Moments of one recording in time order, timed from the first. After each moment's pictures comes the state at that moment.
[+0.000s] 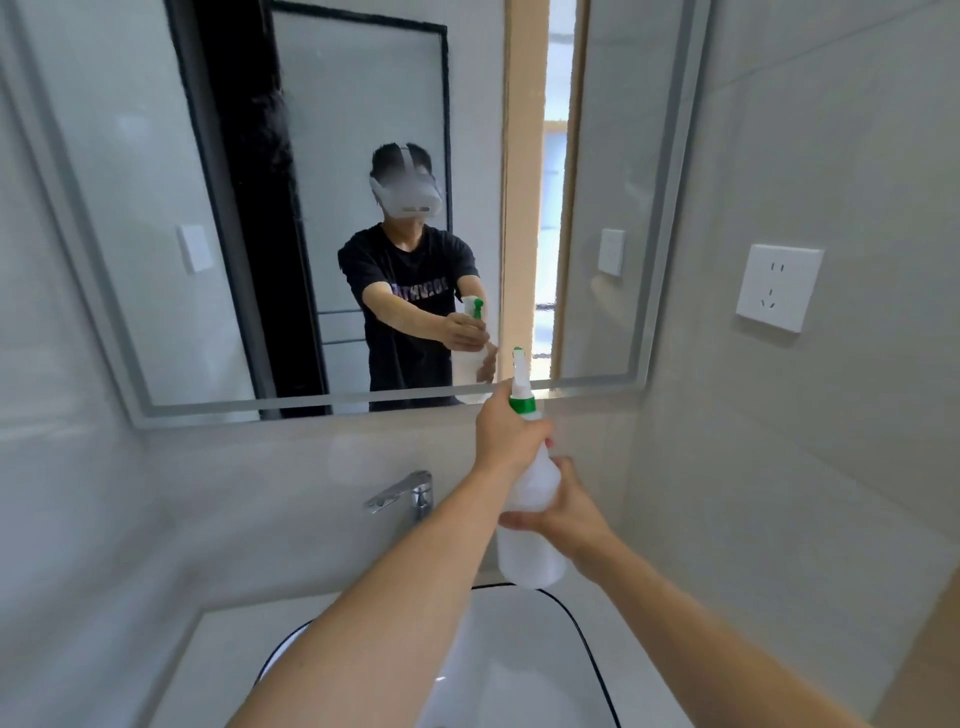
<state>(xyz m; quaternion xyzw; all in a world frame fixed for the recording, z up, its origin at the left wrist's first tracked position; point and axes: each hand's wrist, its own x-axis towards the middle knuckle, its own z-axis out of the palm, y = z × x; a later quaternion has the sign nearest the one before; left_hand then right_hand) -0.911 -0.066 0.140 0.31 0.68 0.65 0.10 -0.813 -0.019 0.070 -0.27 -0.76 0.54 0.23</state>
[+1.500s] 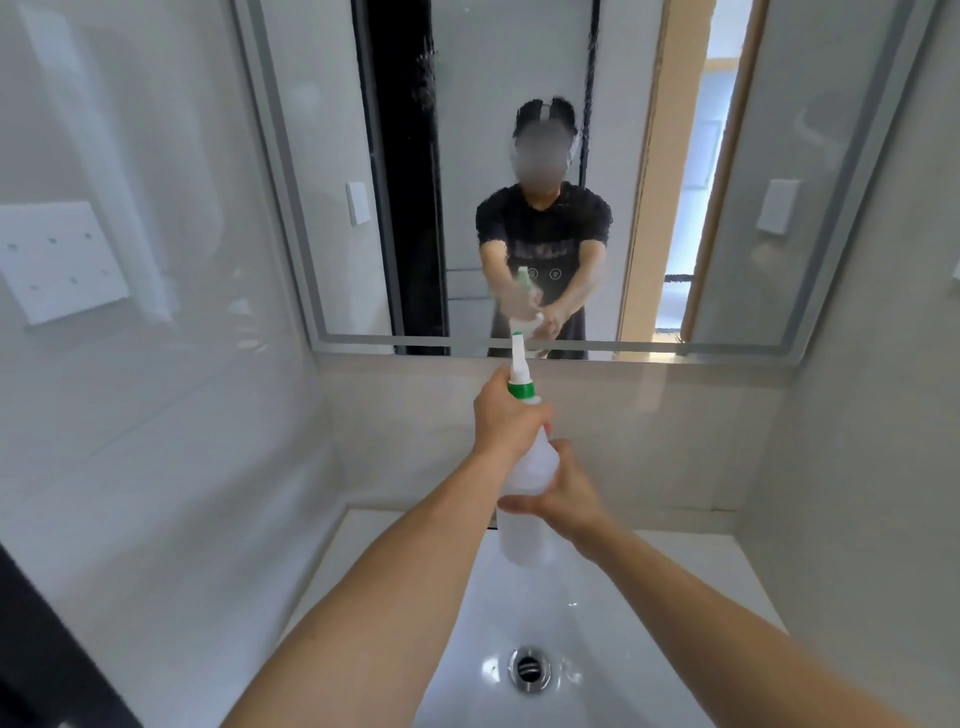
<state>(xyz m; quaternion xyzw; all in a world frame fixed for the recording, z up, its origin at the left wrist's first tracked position) -0.951 -0.199 0.110 0.19 0.75 0.64 0.01 -0.873 -0.127 0.038 -0.16 -0.80 0.56 0.15</state>
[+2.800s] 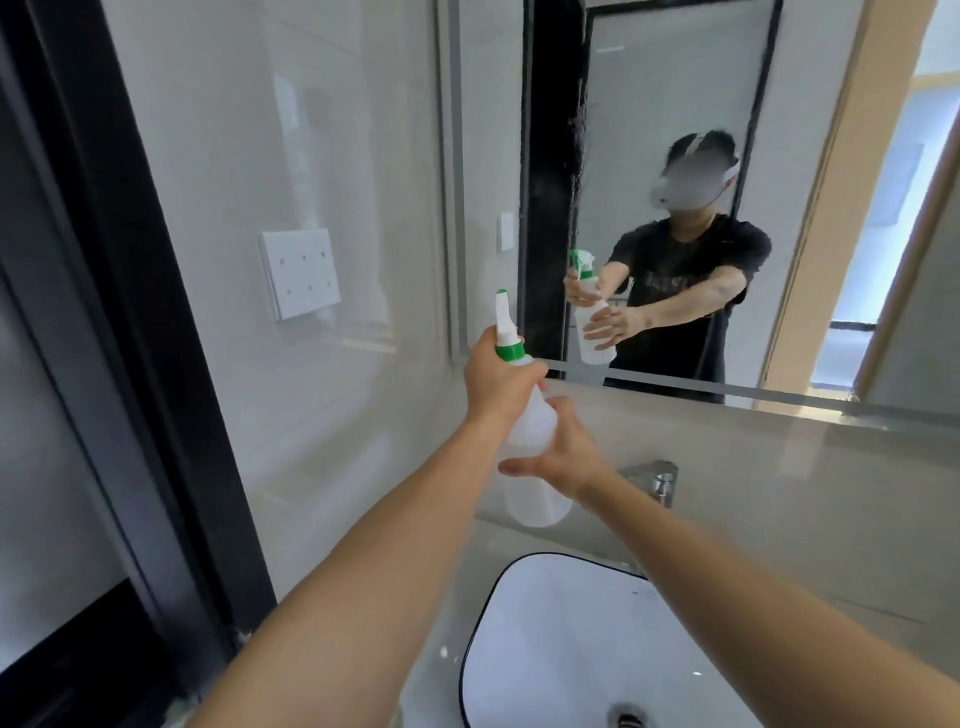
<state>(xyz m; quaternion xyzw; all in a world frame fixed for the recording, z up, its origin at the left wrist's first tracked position) -0.999 -0.337 0.174 0.10 0.71 0.68 -0.14 -0.958 -0.234 0.111 0.01 -0.86 0.49 0.11</state>
